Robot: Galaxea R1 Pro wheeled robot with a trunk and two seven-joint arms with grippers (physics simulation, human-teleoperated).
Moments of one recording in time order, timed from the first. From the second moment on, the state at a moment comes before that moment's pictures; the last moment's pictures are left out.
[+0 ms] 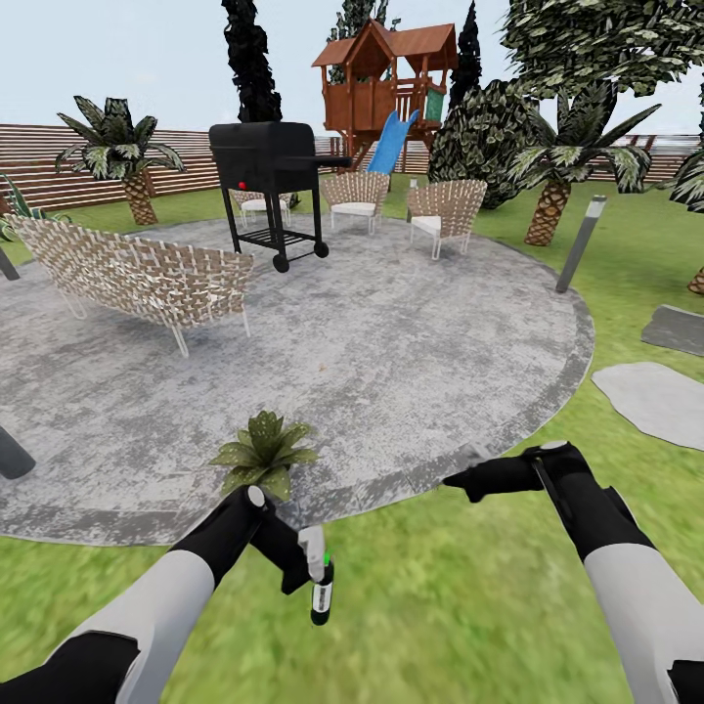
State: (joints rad) left arm -0.82 -0.08 -0.11 -0.51 -0.84 0.07 -1.33; right arm -0.80 -0.19 -0.03 -0.90 0.42 0.57 1.18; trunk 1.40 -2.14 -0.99
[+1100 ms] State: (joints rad) left arm -0.83 -0.15 -0.11 -0.73 -1.05 0.44 -1.31; right arm -0.80 0.01 -0.02 -0.91 0.42 0.57 1.19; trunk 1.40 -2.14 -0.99
